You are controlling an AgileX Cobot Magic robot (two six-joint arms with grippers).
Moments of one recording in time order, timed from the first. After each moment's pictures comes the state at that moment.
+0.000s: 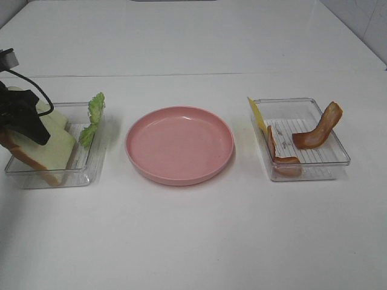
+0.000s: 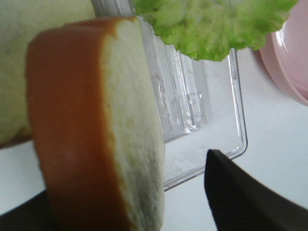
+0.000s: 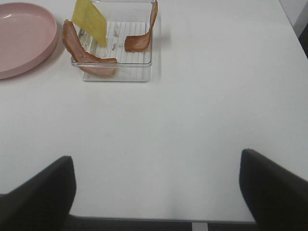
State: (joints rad) left arm 0.10 1.93 -1.24 -0.55 0.92 0.51; right arm 0.05 0.00 -0.45 -0.05 1.10 0.03
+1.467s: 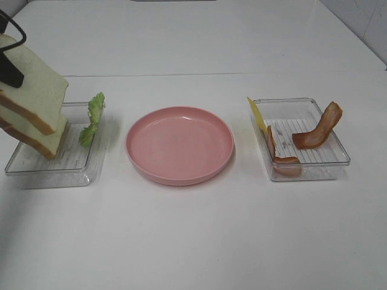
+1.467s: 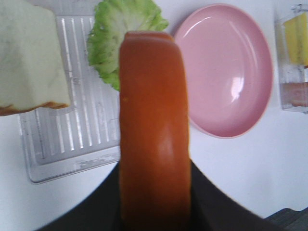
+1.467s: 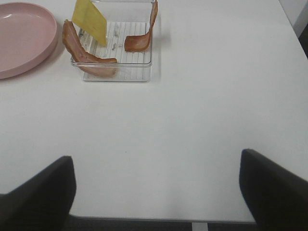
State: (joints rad) left arm 0.10 1.61 -1.24 -0.63 0.99 0.34; right arm 0.05 0.00 -0.45 -0.05 1.10 0.03
